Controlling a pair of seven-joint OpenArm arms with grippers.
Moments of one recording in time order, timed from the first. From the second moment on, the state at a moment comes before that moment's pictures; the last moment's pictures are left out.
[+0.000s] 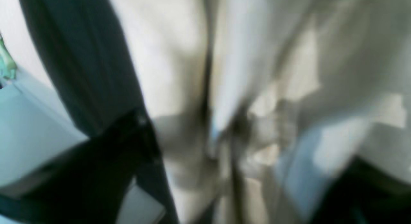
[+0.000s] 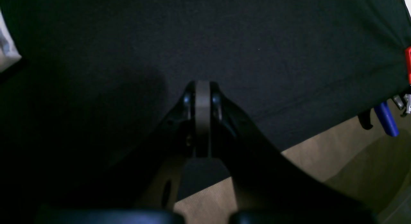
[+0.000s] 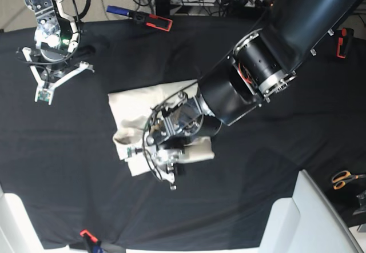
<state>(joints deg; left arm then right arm) -37.4 3.7 61.2 40.1 15.7 -15.1 42.7 -18.7 15.2 -11.9 99.9 0.4 -35.1 -50.5</state>
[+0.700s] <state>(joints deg) -41.1 4.1 57.5 29.1 15.2 -15.1 33.7 -19.1 15.3 -12.0 99.9 0.4 -35.1 -50.5</state>
